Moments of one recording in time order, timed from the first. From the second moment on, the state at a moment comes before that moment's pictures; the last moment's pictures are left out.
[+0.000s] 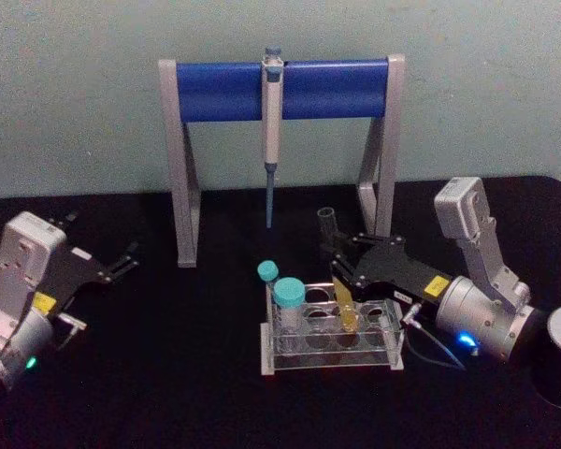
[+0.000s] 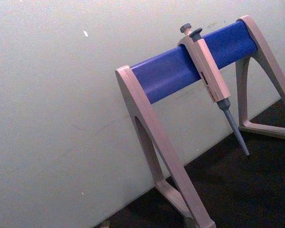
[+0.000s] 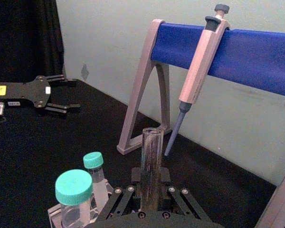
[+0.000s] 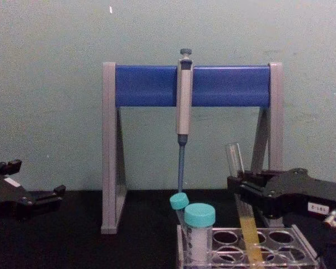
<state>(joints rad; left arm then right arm) -0.20 0.60 0.45 -1.41 -0.25 -0.12 0.03 0.30 0.42 -0.44 -1.38 0.37 -0.03 0.52</state>
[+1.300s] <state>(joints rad) -0.20 0.60 0.45 -1.41 -0.25 -0.12 0.03 0.27 0.41 -0.39 -1.42 0.43 -0.12 0.54</state>
